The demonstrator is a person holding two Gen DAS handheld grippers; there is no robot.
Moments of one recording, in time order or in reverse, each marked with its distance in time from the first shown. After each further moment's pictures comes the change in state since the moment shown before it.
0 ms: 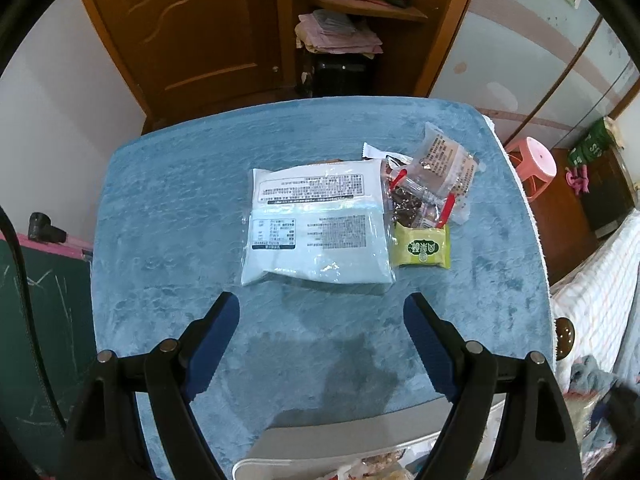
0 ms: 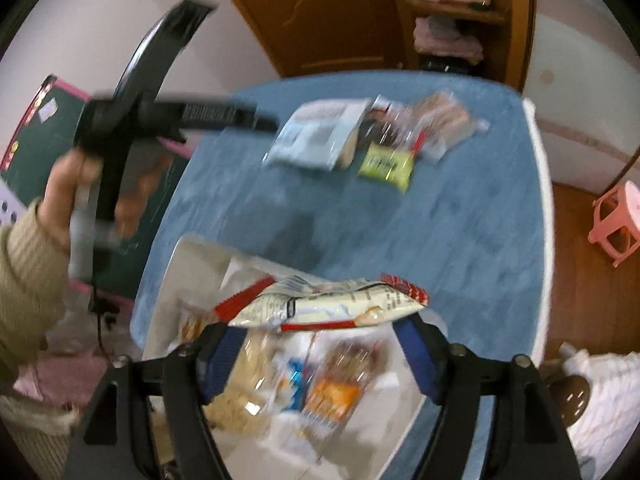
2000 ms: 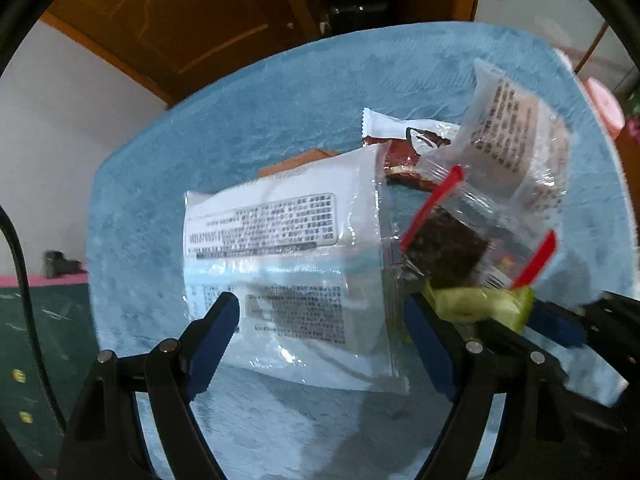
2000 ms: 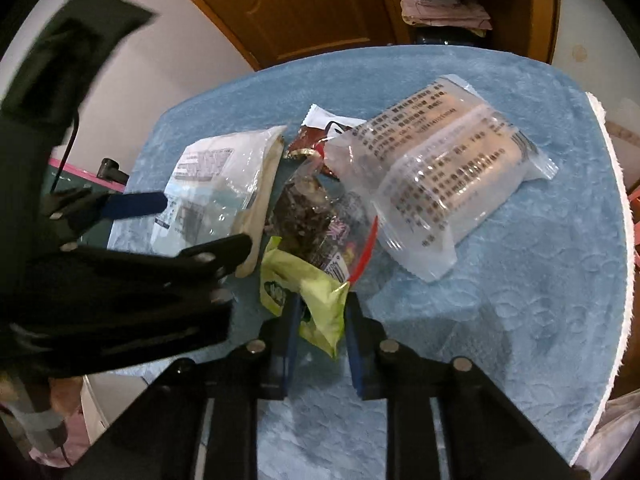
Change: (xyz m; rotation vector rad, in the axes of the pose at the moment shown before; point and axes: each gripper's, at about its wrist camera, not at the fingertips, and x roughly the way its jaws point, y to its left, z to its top) left arm 0.146 -0.079 0.068 0.109 0.188 0.313; right arm 0.158 -0.109 0.138 0.058 0.034 0.038
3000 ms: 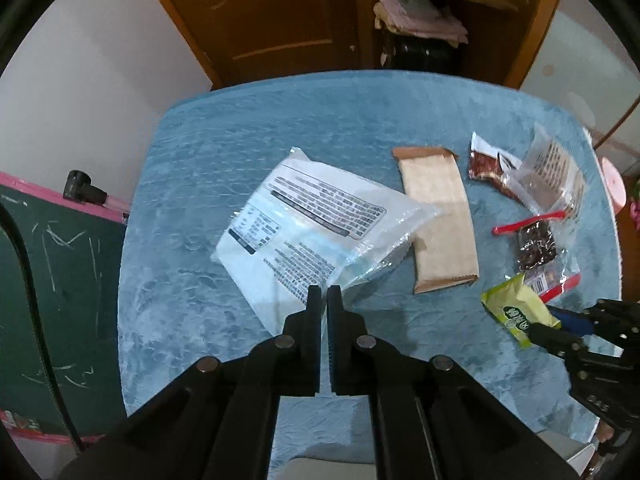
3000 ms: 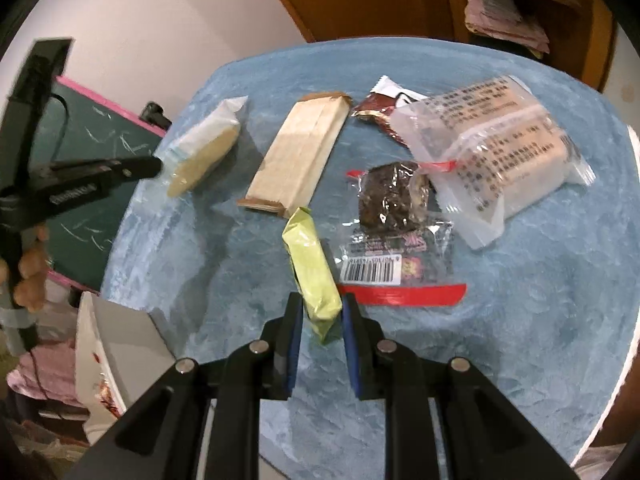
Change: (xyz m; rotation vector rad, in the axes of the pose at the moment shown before) left arm -0.030 0.116 -0.081 -0.272 -0.103 -0.099; right arm 0.002 0.021 -0.022 -0.204 0.062 0.068
